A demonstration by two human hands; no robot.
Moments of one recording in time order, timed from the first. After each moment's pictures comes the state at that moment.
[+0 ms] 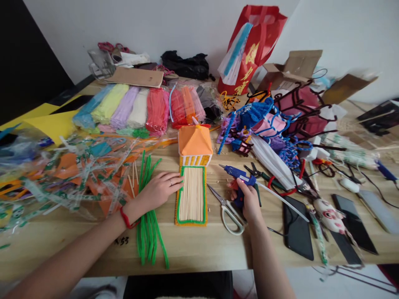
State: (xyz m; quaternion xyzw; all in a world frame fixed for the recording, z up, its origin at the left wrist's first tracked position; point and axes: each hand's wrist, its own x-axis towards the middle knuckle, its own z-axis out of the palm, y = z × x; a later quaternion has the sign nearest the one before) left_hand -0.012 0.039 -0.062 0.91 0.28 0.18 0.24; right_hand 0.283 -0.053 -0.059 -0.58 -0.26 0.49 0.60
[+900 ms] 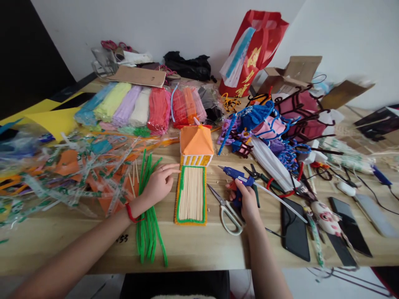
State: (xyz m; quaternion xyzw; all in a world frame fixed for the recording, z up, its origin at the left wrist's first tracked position) left_hand 0.003 0.044 -0.061 0.82 0.42 0.34 0.19; right_hand 0.282 -0.052 -0.058 -0.58 -0.27 0.49 0.59
